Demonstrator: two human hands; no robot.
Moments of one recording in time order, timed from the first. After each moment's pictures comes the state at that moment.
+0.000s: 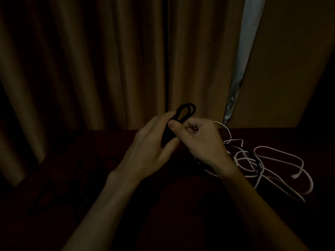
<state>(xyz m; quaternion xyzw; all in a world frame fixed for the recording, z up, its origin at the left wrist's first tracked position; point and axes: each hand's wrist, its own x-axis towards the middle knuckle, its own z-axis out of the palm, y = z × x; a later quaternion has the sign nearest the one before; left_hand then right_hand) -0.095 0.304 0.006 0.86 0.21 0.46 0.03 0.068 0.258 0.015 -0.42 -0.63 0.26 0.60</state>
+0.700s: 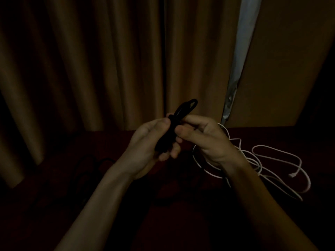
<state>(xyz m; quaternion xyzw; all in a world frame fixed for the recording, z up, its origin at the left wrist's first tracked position) -0.087 0.288 0.021 0.66 0.13 0.43 0.61 0.090 0.260 0.017 -0.30 -0.64 0.39 0.58</state>
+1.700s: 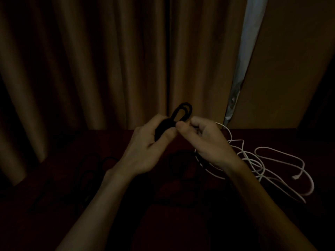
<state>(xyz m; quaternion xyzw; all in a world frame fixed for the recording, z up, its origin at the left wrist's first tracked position) -0.101 0.300 0.014 0.82 0.26 0.46 0.24 0.079 0.261 0.014 -0.41 -0.64 0.31 0.57</state>
